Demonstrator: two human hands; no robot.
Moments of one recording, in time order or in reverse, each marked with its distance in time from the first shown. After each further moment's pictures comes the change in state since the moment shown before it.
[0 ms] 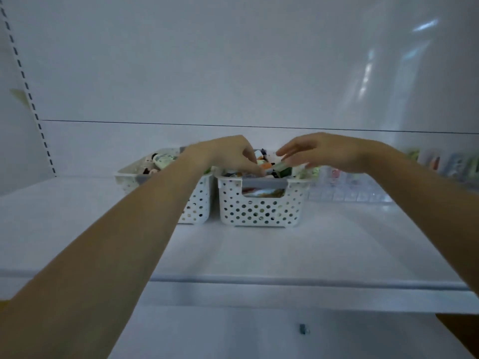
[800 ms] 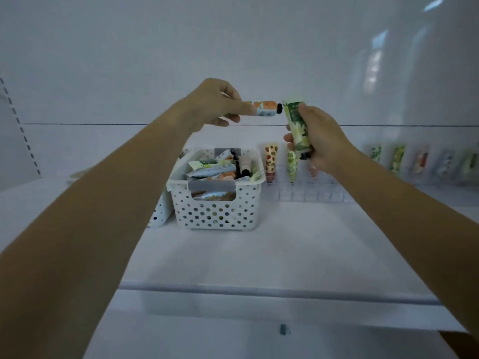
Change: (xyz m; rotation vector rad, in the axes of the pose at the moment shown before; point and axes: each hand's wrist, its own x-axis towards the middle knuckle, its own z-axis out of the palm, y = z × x) left_hand 0.042 0.064 -0.038 -0.664 0.406 -0.115; right_hand 0.013 0.059 -0.030 0.977 0.586 -0.054
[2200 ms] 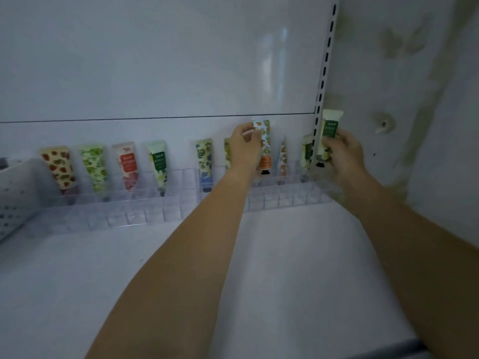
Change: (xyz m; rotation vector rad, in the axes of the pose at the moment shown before) left_hand 0.115 0.080 0.466 -0.670 0.192 -0.146; right_hand 0.071 0.033 -0.439 -0.163 0.604 -0.074
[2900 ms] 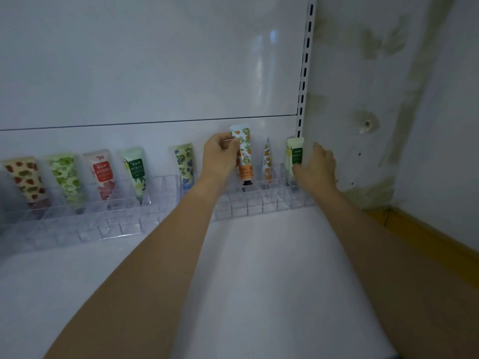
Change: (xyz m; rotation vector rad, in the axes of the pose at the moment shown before) left_hand 0.012 -0.013 -0.012 0.084 -0.069 0.032; right_hand -0.008 0.026 0.003 -0.894 -0.024 -0.254
